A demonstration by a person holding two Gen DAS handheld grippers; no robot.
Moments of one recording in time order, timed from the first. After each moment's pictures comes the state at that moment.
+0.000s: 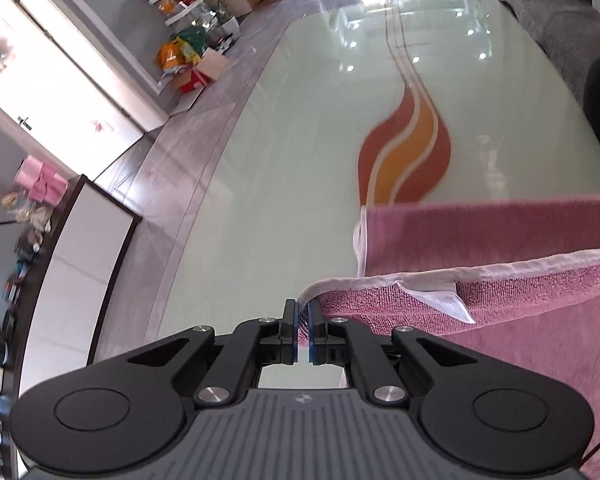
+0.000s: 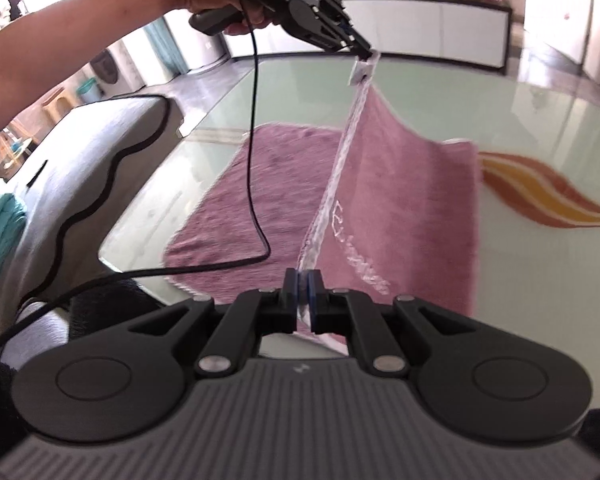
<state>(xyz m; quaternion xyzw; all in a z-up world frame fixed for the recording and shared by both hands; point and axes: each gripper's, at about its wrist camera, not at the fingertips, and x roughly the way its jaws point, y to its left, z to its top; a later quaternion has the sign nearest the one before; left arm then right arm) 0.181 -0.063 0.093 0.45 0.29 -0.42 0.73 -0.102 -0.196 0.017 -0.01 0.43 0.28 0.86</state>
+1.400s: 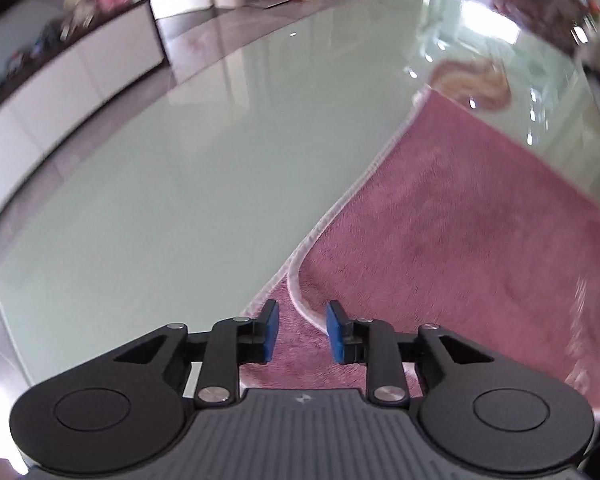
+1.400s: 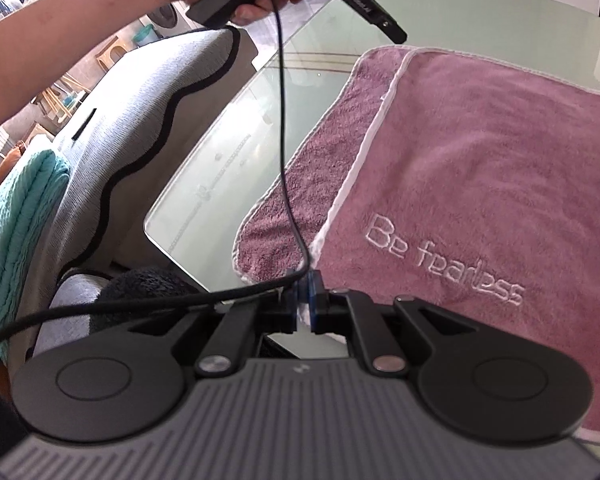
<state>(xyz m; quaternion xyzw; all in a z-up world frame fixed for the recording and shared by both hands) 0.210 0.109 0.023 0.20 0.48 -0.35 0.78 -0.077 -0.091 -0.042 0.00 0.50 0.37 0.79</state>
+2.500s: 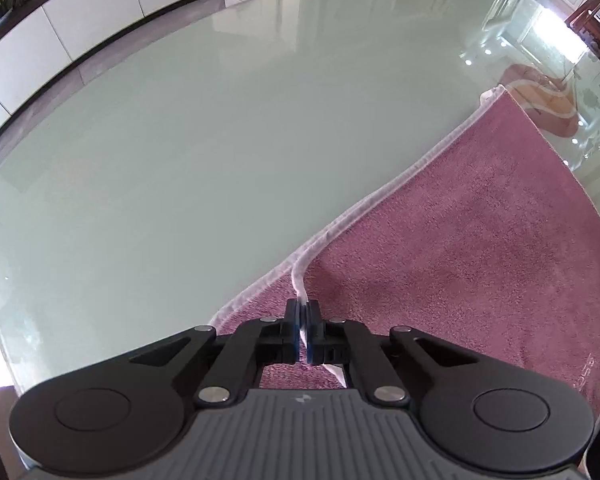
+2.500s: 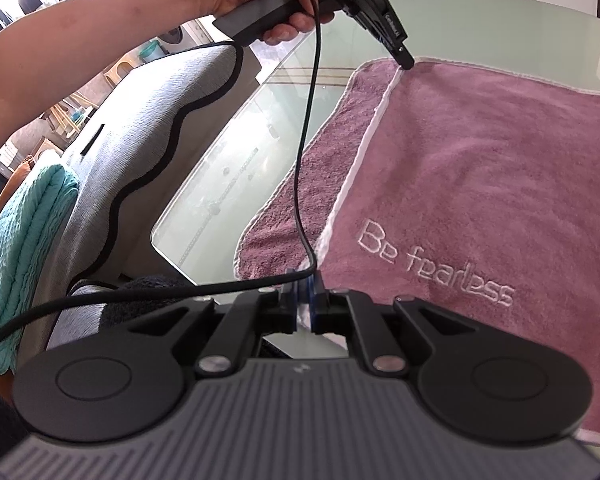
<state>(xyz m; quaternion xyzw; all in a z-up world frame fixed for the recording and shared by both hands) 0.231 0.086 -0.006 0.17 0.56 -0.27 0.77 -0.075 -0.098 -0.044 0.02 0.48 0.38 0.79</state>
